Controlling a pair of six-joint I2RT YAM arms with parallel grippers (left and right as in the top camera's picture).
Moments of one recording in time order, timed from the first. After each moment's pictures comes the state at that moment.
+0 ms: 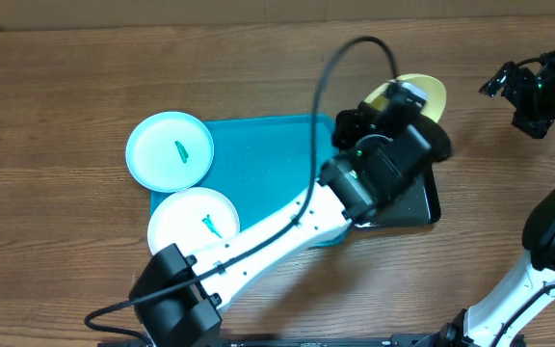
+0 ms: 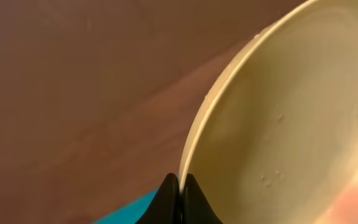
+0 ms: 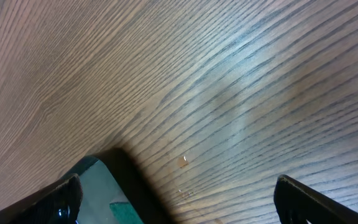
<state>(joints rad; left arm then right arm) -0.99 1.86 1.66 -0.47 -0.87 -0.02 -0.39 2.07 1.83 -1.03 -0.33 0.31</state>
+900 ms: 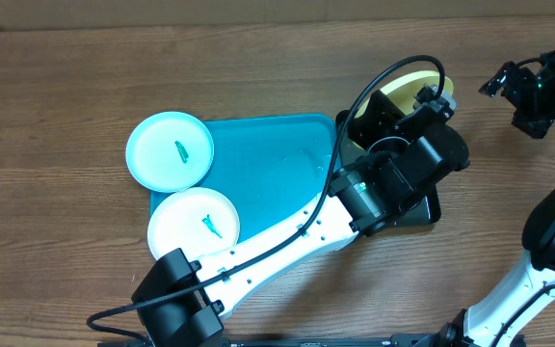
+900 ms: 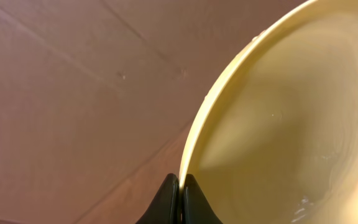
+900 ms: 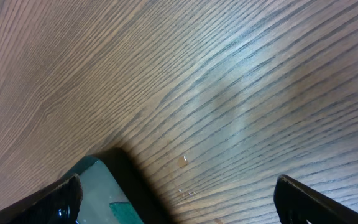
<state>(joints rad) -1.03 1.86 1.66 -0.32 -0.98 0.30 -0.39 2.07 1.83 -1.03 -0.33 0.31</state>
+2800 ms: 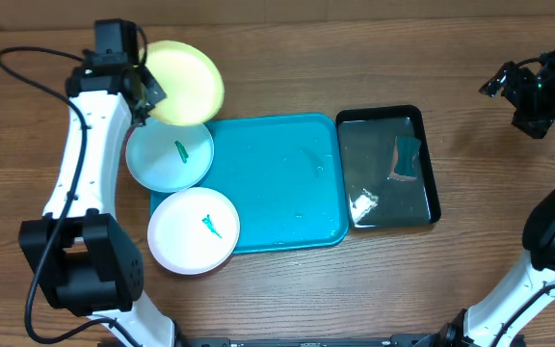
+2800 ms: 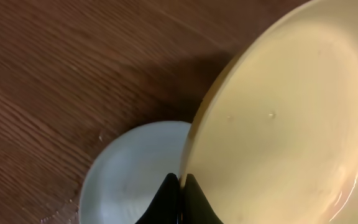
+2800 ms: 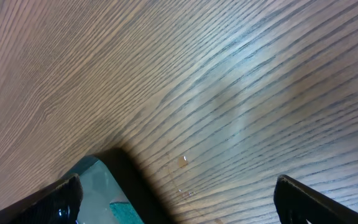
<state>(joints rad) 0.08 1.86 1.66 -0.87 -0.21 -0.55 -0.39 2.07 1.83 -1.03 -0.33 0.31</state>
